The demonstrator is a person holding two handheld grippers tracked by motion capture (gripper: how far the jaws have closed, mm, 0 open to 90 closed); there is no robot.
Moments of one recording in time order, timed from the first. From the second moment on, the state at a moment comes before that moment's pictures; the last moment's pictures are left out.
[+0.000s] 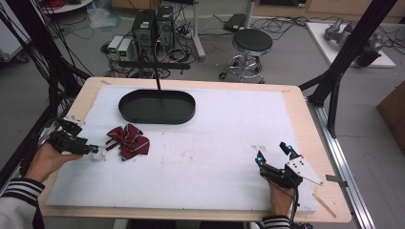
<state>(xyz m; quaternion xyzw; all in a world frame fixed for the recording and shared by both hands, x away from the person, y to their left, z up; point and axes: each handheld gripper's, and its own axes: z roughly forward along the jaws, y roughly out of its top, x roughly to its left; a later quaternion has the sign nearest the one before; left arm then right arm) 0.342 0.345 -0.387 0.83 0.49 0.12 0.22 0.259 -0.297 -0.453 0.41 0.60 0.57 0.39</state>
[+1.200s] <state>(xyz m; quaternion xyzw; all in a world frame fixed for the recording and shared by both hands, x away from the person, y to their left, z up) 0.361 0.337 -0.405 0.84 0.51 0.07 0.17 0.258 -0.297 -0.454 0.41 0.60 0.57 0.39</state>
